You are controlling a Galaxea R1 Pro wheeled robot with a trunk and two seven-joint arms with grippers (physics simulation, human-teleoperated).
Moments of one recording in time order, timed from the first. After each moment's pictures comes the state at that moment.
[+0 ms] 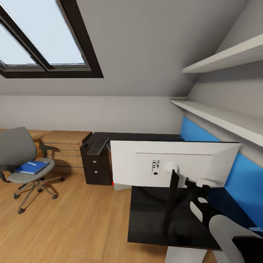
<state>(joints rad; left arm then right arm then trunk) -0.27 -0.04 -0.43 -0.19 0.51 -0.37 0.40 -0.81 -0.14 0.07 -0.21 -0.22 -0.38 -0.28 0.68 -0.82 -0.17</state>
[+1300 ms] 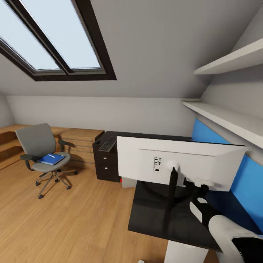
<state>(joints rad) -0.27 -0.02 -0.42 -0.19 0.52 -0.37 0.40 -0.81 -0.13 0.08 -0.21 -0.22 -0.38 -0.24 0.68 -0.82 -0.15</state>
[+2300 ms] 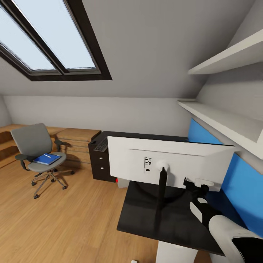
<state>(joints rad) -0.27 -0.02 -0.42 -0.19 0.52 -0.37 0.40 -0.81 -0.13 0.08 -0.21 -0.22 -0.38 -0.24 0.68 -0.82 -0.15</state>
